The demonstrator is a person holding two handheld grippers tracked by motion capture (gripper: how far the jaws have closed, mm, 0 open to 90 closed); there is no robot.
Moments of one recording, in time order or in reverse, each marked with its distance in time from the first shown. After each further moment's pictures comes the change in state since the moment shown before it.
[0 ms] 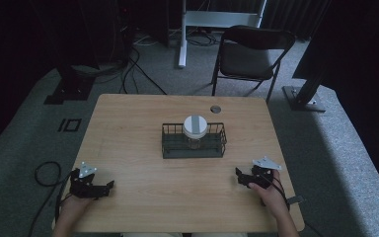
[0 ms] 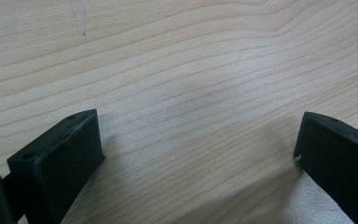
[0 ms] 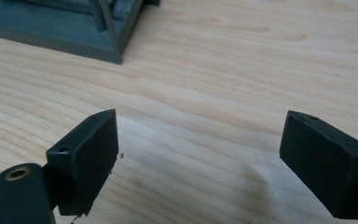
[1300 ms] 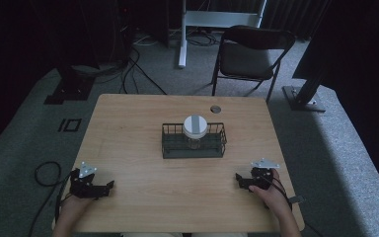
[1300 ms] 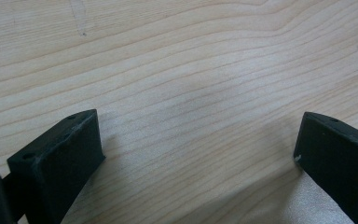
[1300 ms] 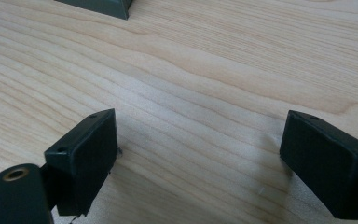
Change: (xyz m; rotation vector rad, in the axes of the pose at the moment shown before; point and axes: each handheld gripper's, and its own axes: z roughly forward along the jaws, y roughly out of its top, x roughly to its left) left arm 0.000 0.000 0.000 -0.001 0.000 0.000; right arm -0.004 -0.006 0.003 0.120 0.052 -0.049
